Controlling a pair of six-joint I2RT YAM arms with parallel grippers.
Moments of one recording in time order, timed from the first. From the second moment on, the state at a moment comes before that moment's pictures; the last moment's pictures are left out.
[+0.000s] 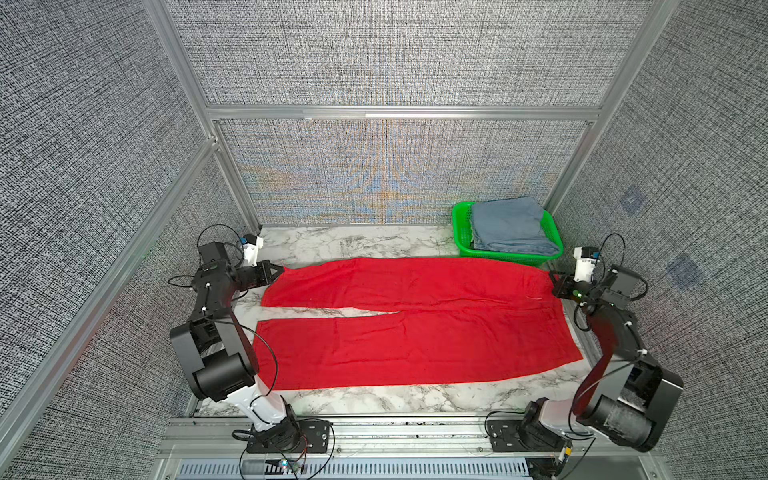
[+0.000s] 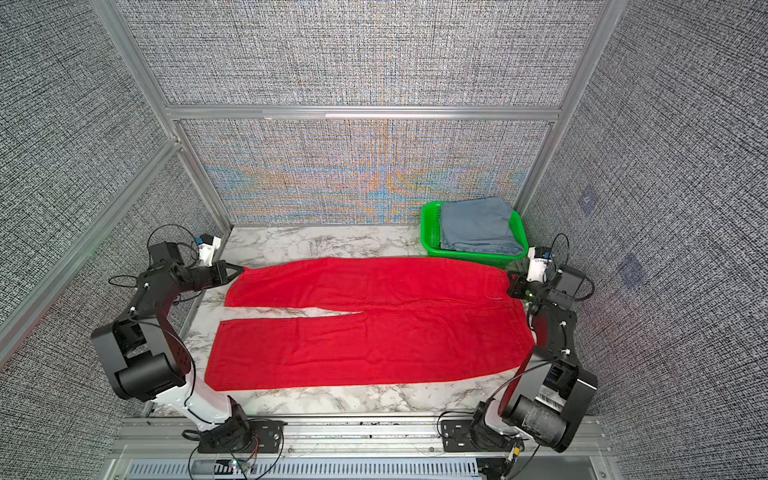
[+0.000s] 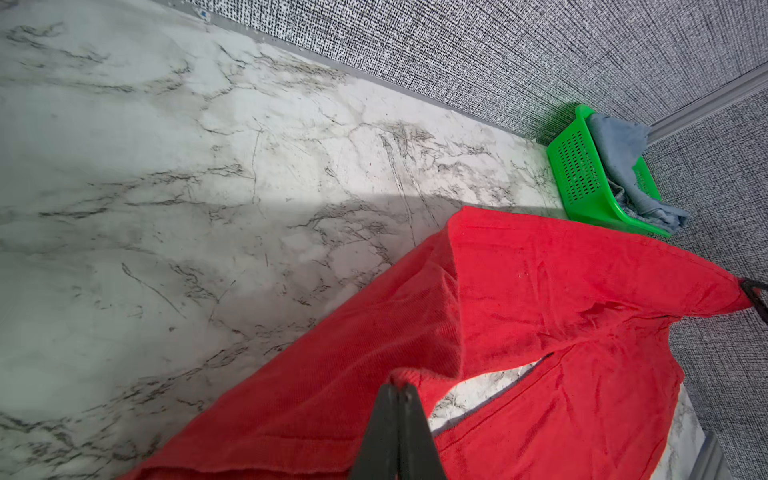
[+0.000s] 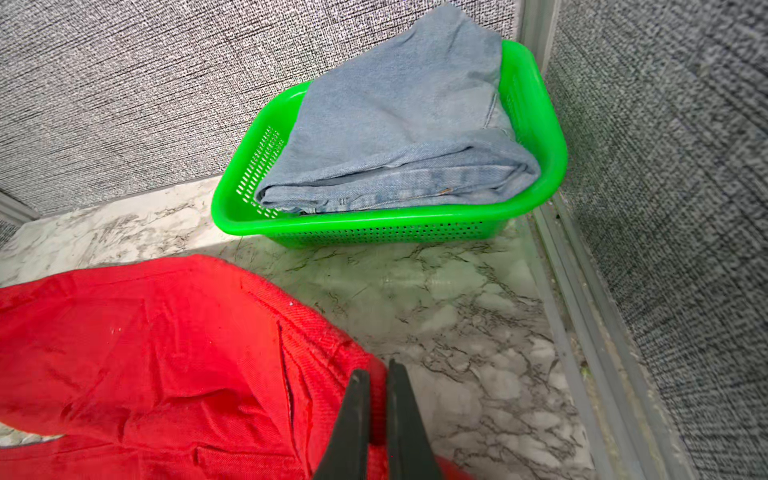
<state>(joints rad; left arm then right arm) 0.43 1.67 1.22 -0.55 0.87 0.20 -0.58 1.35 0.84 -0.06 -0.63 -0.08</state>
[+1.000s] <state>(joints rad) 0.66 1.71 1.09 -0.25 0.93 -0.06 -0.95 1.11 0.54 0.12 -0.61 0.32</state>
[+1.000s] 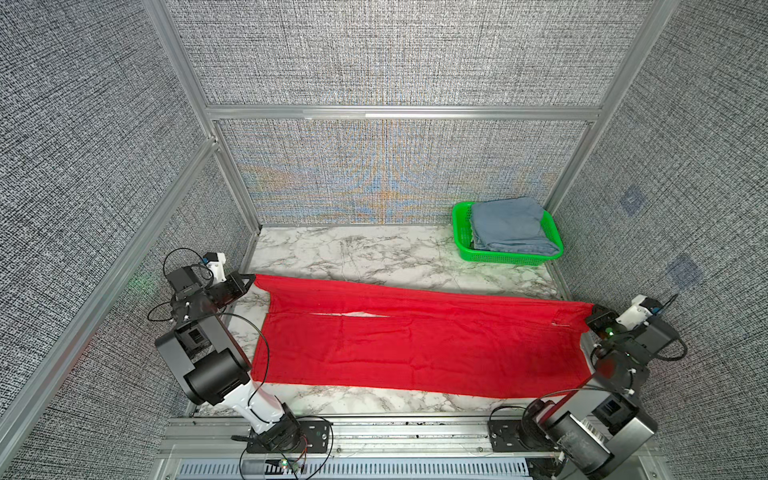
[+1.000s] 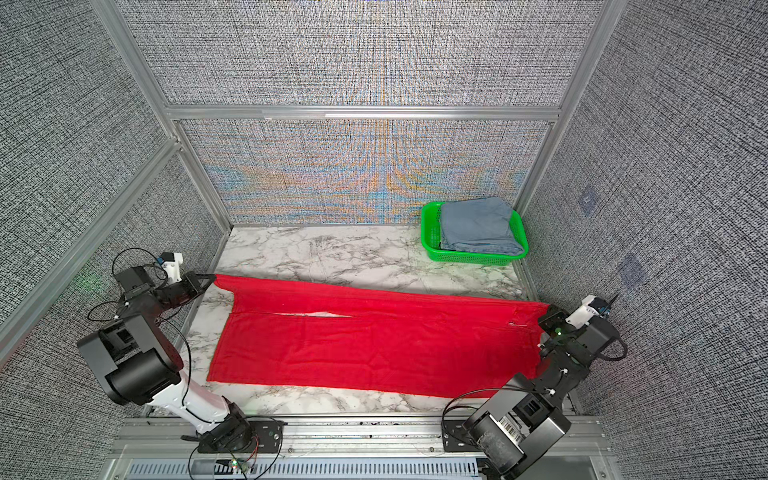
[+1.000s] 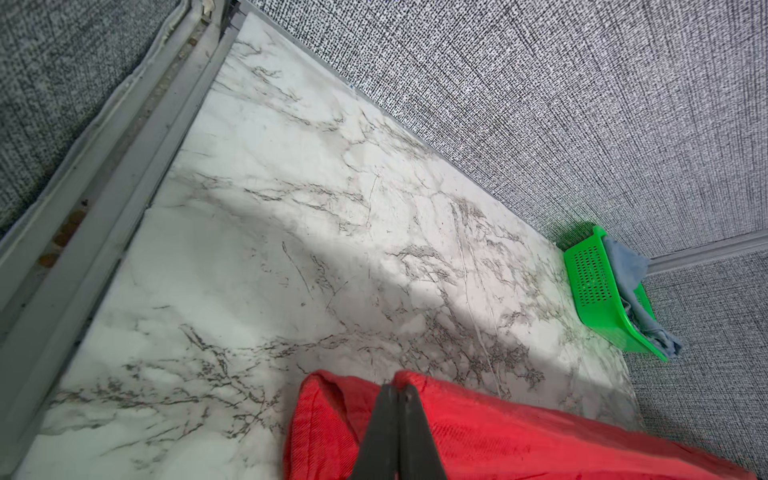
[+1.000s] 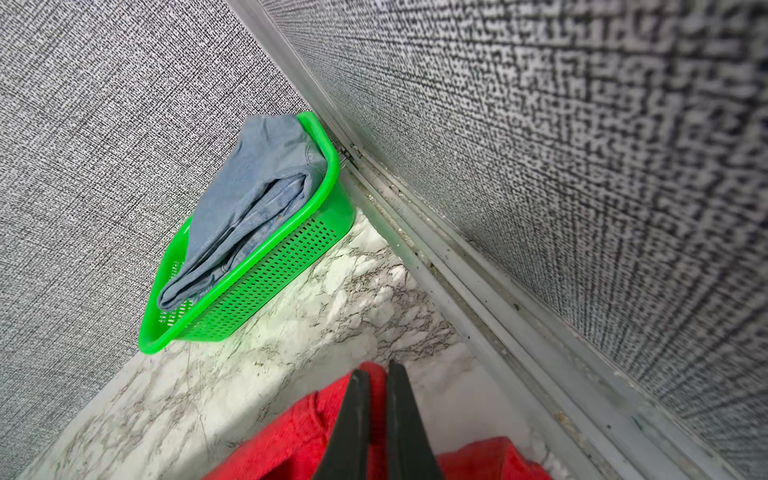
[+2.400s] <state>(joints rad) 0.57 1.52 0.79 0.19 0.71 -0.32 -0.96 0.65 0.36 -0.08 -0.45 0.35</state>
